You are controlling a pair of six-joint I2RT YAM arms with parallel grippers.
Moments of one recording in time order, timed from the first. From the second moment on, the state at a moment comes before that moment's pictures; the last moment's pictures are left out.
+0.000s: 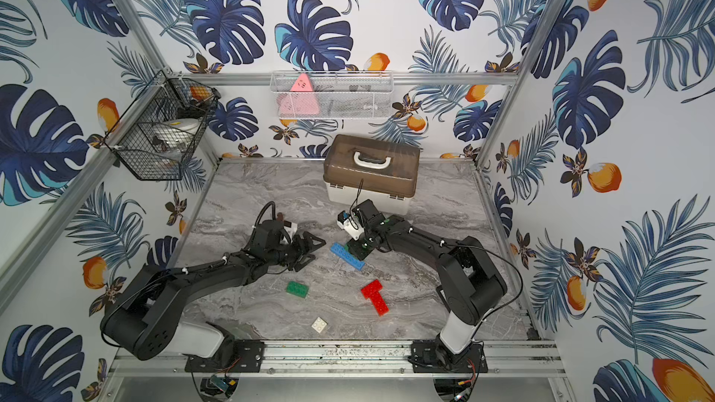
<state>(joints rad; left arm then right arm) -0.39 1.45 0.55 0.24 0.50 -1.17 0.65 1.71 1.09 -0.47 -0.14 -0.16</state>
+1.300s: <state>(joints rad) -0.42 1.52 0.53 0.34 0.48 -1.19 0.71 1.87 1.18 -0.46 -0.04 -0.26</state>
